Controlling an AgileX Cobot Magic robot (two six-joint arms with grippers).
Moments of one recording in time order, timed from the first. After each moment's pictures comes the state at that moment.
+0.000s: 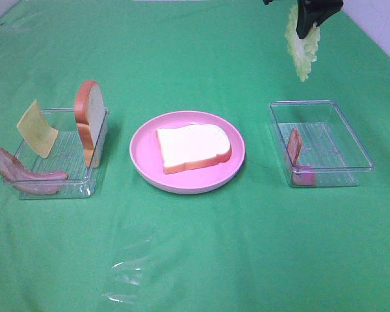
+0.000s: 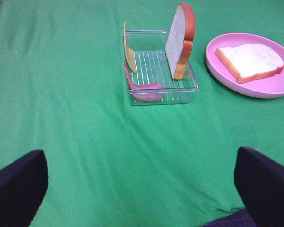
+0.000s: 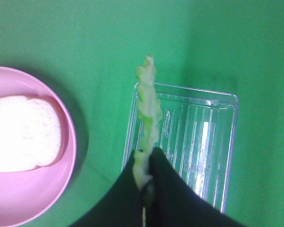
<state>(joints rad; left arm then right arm) -0.03 -0.01 -0.52 -0.11 1.08 -0.01 0.28 2.05 -2.04 -0.11 1.21 0.09</state>
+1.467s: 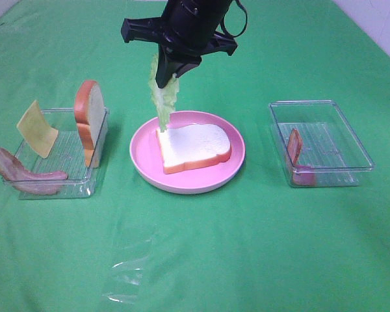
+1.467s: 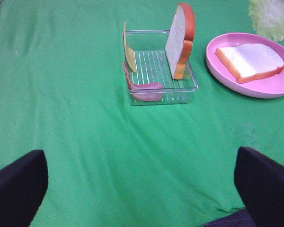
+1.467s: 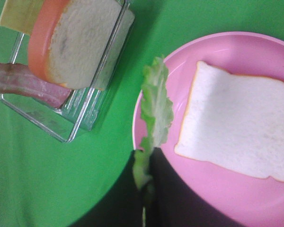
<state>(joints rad) -0.03 -0.01 -0.52 -0.11 1.08 -0.01 0.56 2.20 -2.04 0.28 1.07 0.05</state>
